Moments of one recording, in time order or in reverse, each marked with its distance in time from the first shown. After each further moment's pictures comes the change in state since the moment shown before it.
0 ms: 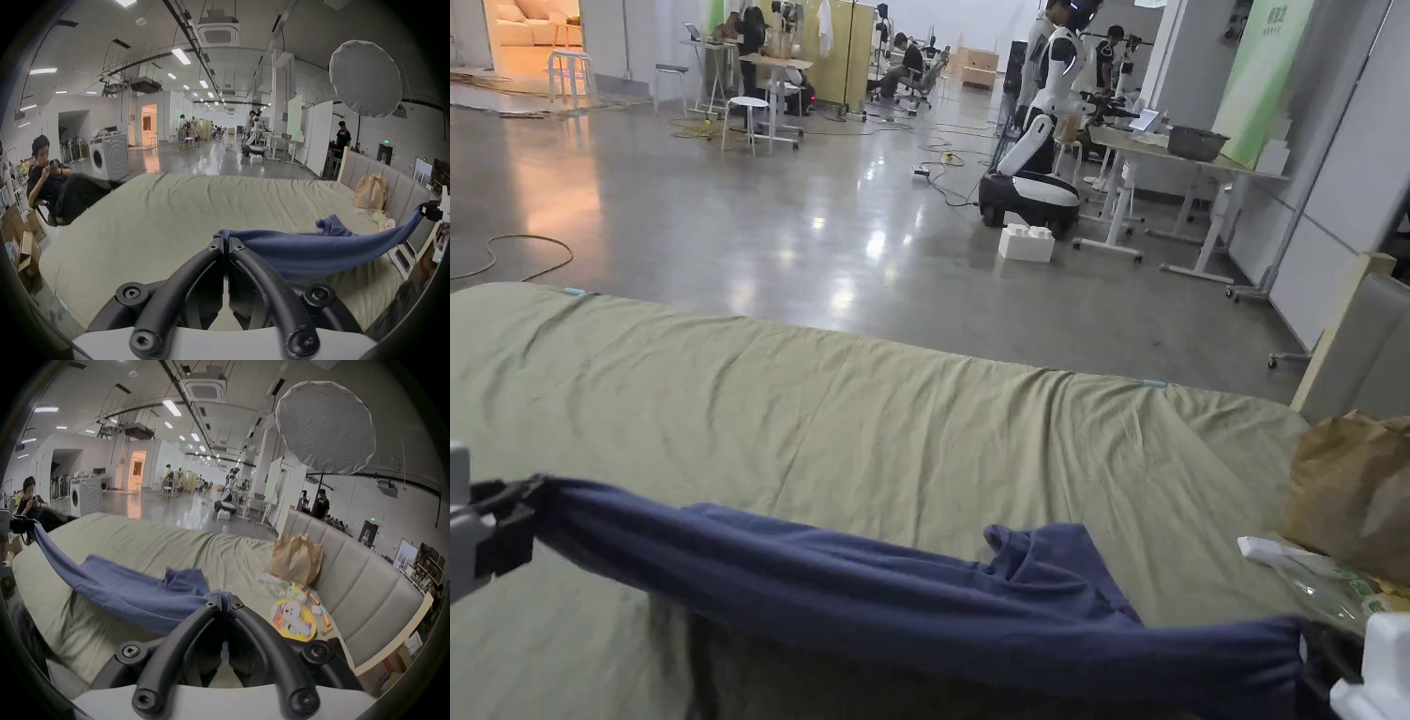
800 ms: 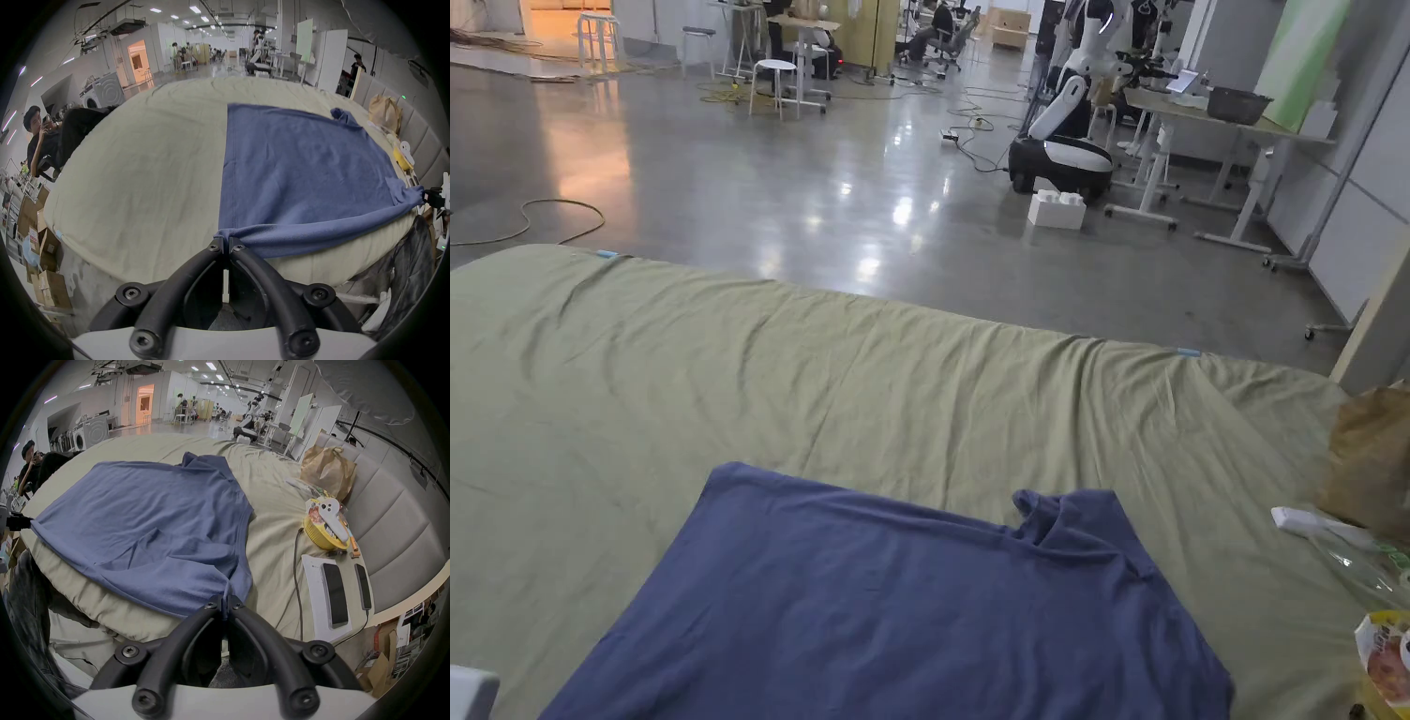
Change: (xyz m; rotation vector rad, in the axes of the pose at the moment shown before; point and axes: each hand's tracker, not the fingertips) left arm -0.009 -0.151 0.005 -0.558 0.042 -0.066; right arm -0.036 -0.135 -0.024 -0.514 0.129 0.046
